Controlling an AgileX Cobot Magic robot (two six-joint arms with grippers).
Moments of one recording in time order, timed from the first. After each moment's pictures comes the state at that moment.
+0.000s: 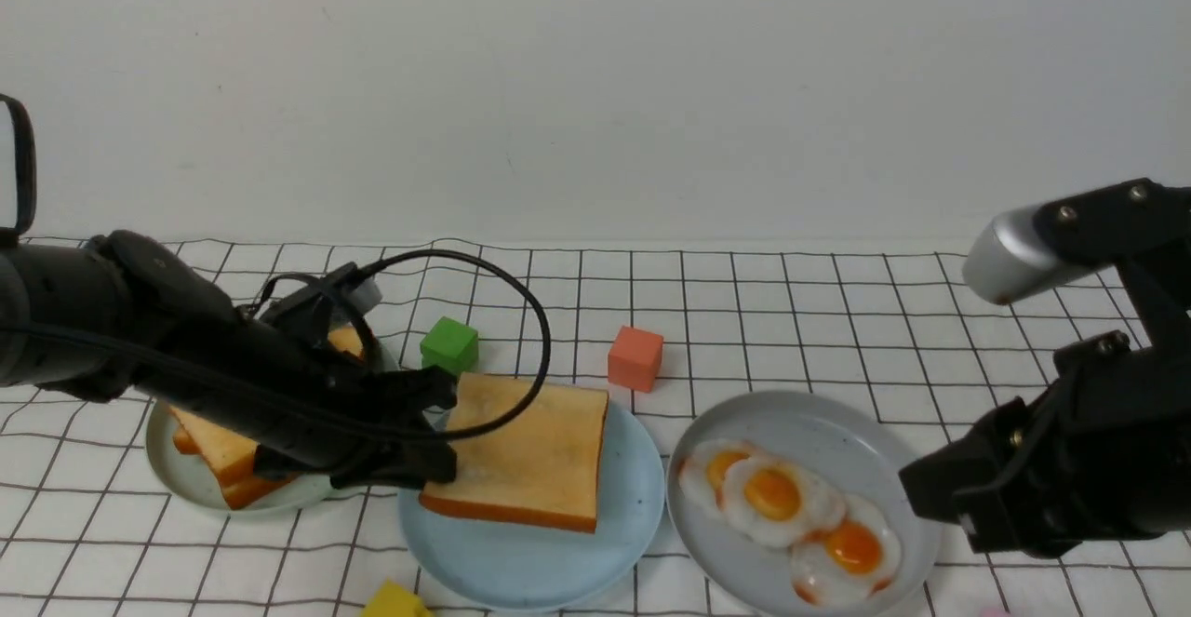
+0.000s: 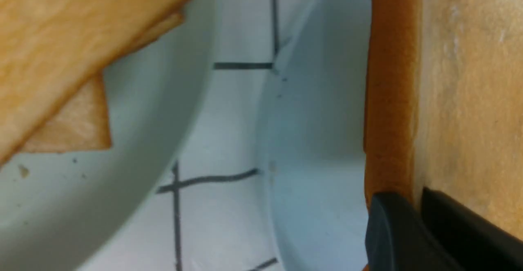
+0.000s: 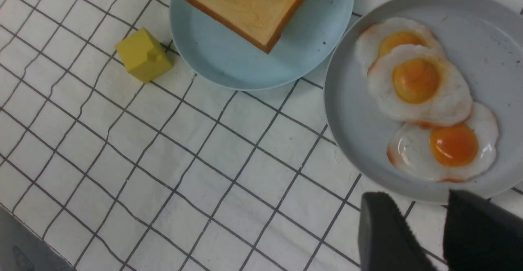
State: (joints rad) right arm 0.51 1.06 -0.90 0.29 0.81 -0.11; left arm -0.14 1.79 -0.97 -0.91 0.63 0.46
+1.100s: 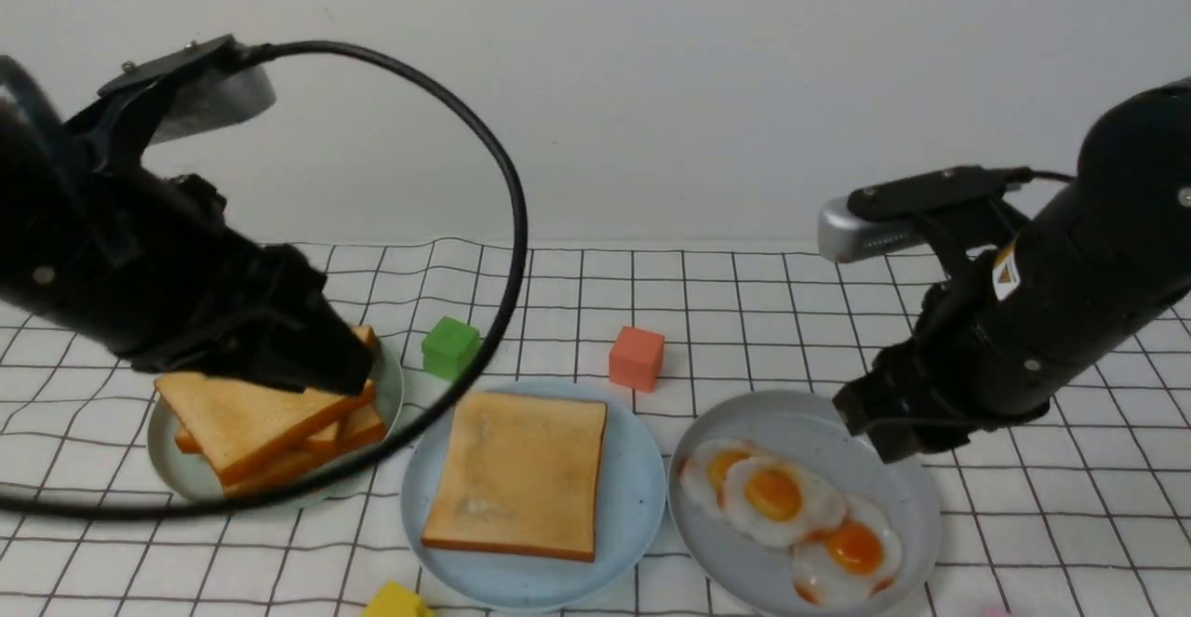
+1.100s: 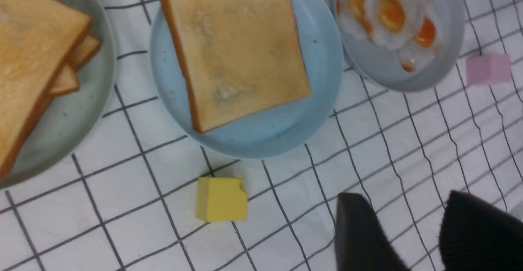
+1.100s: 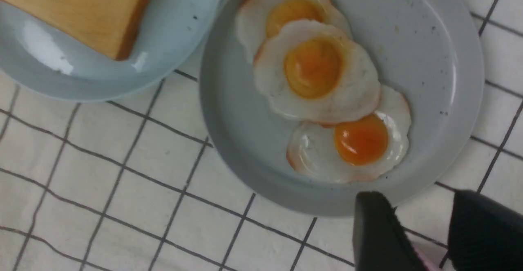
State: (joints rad) right arm 0.40 1.54 -1.17 0.10 0.96 0.02; left arm -0.14 1.22 -1.12 -0.58 1.11 0.39
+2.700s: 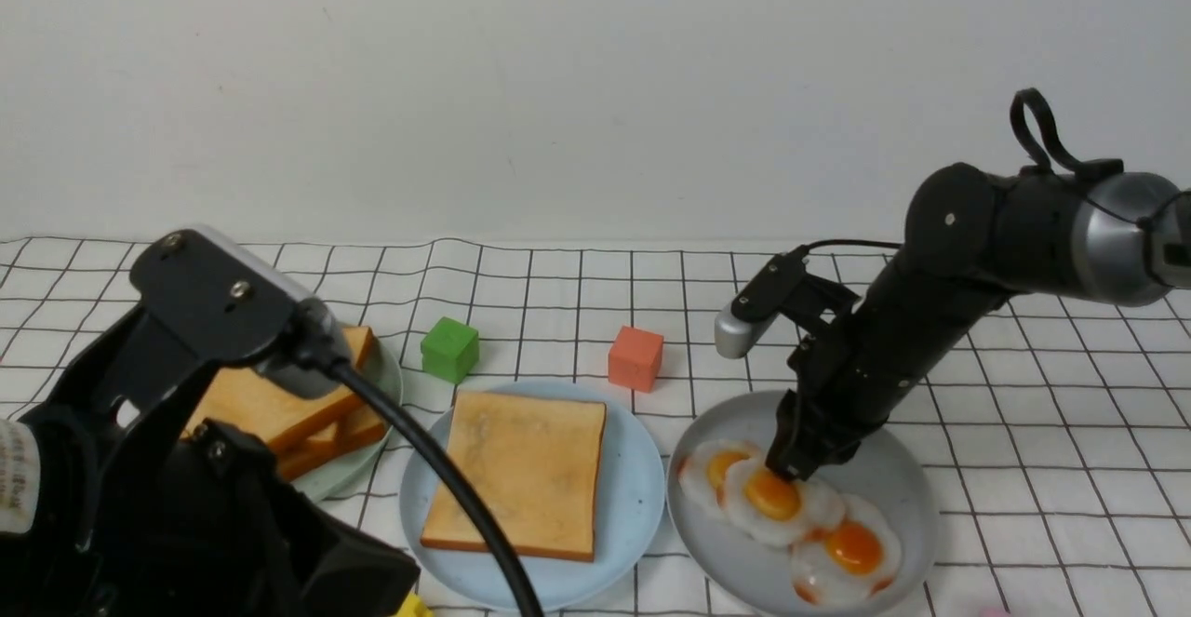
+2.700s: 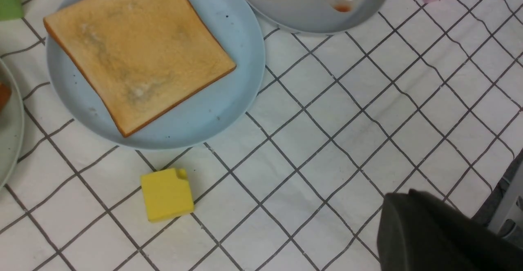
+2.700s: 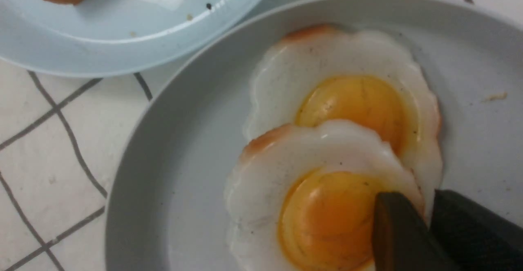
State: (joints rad) right arm 0.30 2.00 -1.36 0.44 0.82 -0.92; left arm -0.64 0.93 -0.84 -0.27 0.82 0.15
